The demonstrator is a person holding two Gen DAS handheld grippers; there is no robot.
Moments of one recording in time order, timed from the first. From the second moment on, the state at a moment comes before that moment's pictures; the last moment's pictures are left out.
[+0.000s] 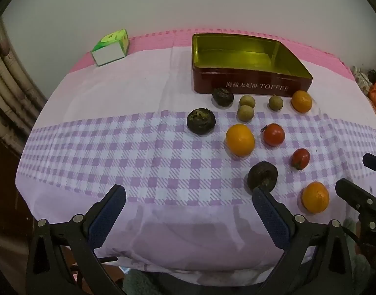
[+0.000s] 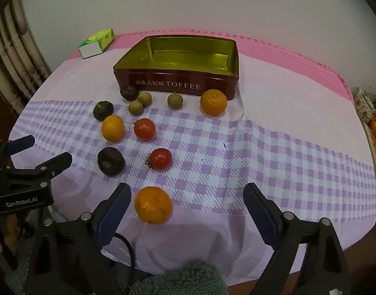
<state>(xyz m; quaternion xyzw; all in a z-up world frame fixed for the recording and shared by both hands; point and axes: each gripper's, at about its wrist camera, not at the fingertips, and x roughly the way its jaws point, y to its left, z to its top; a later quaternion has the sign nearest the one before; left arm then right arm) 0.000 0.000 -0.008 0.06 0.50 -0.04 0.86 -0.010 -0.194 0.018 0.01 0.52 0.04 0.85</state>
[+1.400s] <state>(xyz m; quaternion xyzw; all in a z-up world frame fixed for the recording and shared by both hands) 0.004 -0.003 -0.026 0.06 0.53 -0.10 0.84 -0.006 -0.173 -0.020 0.02 0.58 0.11 0.81</state>
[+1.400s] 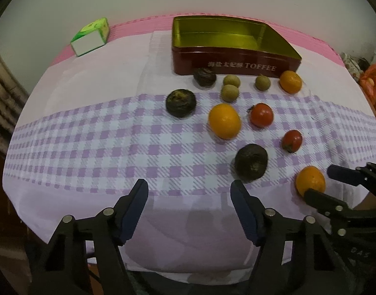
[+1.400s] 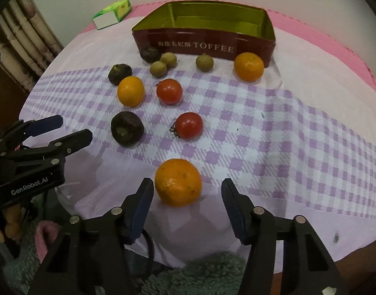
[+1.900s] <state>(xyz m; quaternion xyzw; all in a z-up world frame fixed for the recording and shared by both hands) 0.006 -0.019 -0.029 0.07 0.53 -0.14 0.83 -0.001 -0.162 -0.033 0.01 0.59 0.12 0.80</state>
